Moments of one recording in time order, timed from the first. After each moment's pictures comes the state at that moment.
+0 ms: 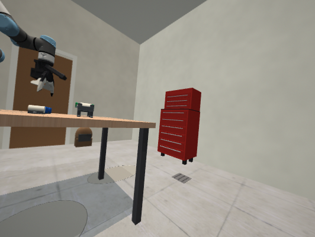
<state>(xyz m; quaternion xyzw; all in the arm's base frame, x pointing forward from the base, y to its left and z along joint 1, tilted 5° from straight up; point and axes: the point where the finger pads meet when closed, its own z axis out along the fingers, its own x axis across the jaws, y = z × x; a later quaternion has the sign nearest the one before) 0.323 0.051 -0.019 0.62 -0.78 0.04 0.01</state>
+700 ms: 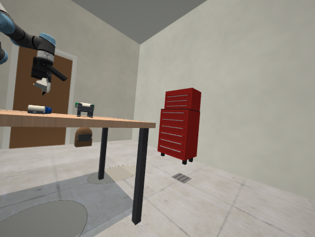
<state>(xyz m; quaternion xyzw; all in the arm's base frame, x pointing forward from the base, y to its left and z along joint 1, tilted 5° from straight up) 0.323 0.035 -0.019 0.81 -0.58 0.04 0.02</state>
